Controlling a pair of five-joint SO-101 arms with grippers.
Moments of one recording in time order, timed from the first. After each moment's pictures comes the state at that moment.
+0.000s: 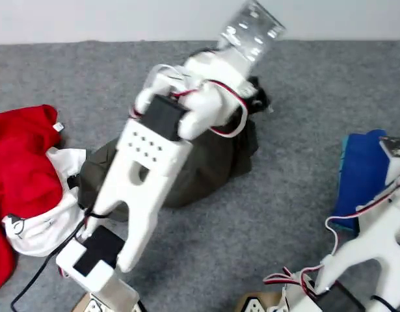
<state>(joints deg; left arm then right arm) 27.4 8.4 -37.0 74.8 -7.6 43.1 -21.0 17.5 100.5 42.3</state>
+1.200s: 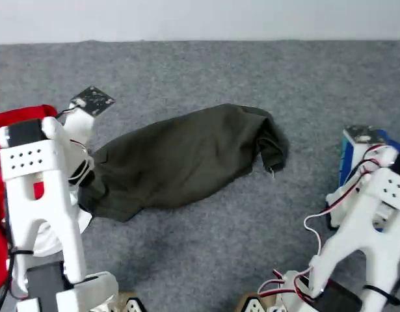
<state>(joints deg) -18.2 -10.5 10.9 96.4 -37.8 30.6 -21.0 22.1 100.5 34.6</state>
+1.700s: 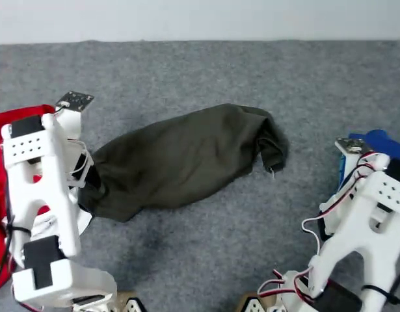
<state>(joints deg) -20.9 0.7 10.9 92.0 -21.5 30.6 -21.0 26.8 100.2 34.6</state>
